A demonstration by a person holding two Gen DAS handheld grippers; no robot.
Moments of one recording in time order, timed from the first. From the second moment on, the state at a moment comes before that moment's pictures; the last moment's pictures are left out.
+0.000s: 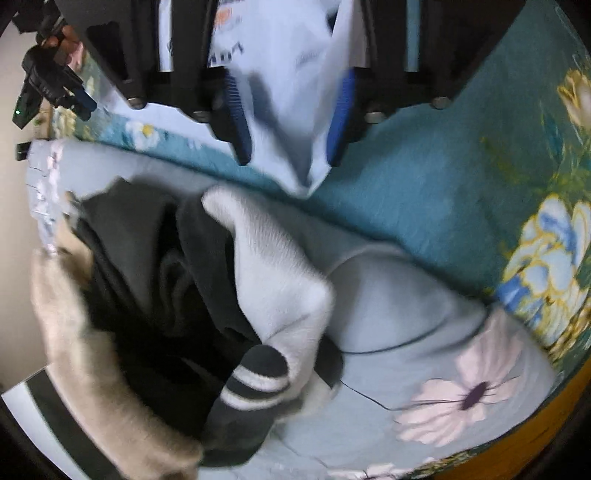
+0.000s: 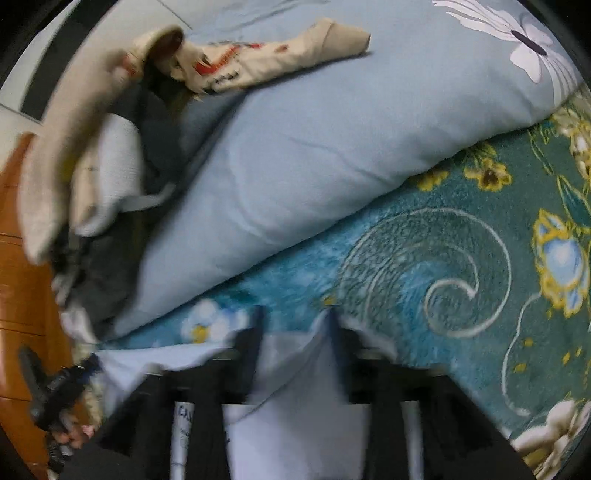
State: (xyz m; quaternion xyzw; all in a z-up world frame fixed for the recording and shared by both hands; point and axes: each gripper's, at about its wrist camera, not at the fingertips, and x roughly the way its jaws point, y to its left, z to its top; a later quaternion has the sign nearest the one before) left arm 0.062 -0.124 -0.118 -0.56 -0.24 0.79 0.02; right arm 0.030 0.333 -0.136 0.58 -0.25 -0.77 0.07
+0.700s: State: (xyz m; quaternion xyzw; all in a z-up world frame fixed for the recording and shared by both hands) left arm 0.238 -0.131 -0.121 -0.59 -0.20 0.79 0.01; right arm 0.235 0.432 -0.175 0.57 -0.36 -0.74 -0.01
